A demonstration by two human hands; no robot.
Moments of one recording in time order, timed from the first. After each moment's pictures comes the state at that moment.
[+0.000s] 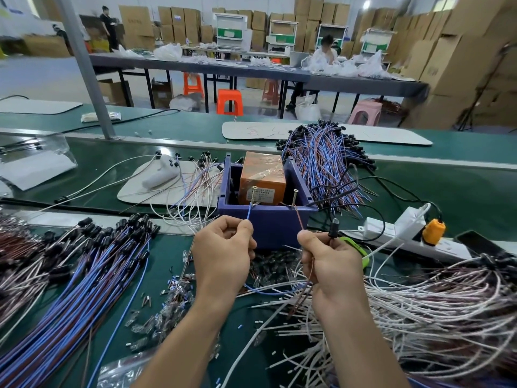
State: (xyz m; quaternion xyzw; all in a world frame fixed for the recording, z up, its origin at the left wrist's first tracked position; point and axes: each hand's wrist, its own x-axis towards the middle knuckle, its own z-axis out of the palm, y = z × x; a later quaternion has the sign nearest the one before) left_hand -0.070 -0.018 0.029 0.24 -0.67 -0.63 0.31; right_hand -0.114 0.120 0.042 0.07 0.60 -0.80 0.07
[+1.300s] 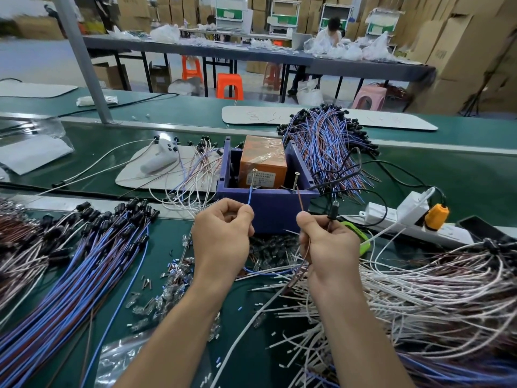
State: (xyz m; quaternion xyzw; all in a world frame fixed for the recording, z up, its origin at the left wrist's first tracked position) left_hand -0.072 -0.022 0.025 0.23 -0.69 -0.61 0.31; right_hand -0.117 0.113 0.034 0.06 0.59 -0.80 0.03
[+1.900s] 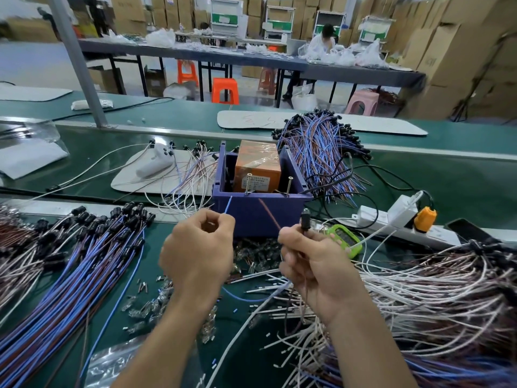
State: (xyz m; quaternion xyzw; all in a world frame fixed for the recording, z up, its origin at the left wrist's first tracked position) left_hand -0.050 -0.026 0.030 0.36 -0.76 -0.39 0.38; right_hand -0.099 0.134 0.046 -0.04 0.49 -0.82 0.29
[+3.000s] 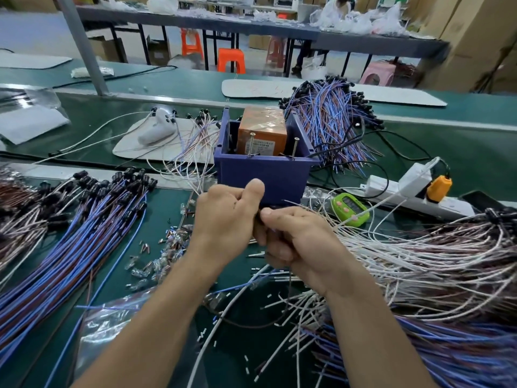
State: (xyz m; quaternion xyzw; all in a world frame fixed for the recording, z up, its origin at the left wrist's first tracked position) left_hand -0.048 -0.012 0.027 0.14 -0.82 -0.49 0.27; right_hand -0.090 0.126 0.033 -0.22 0.59 -0.69 0.37
